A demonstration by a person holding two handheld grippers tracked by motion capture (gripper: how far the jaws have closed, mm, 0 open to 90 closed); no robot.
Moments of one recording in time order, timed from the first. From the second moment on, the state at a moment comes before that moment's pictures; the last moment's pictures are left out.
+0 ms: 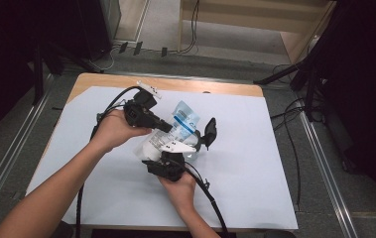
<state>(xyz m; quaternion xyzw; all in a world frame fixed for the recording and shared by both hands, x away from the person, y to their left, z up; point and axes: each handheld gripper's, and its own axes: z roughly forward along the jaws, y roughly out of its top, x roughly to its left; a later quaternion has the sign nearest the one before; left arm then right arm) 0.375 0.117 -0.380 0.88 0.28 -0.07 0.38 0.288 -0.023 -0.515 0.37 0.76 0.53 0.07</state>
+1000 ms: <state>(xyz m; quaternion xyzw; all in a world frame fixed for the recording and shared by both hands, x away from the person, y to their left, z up) 0.393 0.095 -0.384 0.88 0.29 -0.08 0.37 0.303 -0.027 -0.516 0.41 0.72 0.56 0.00</state>
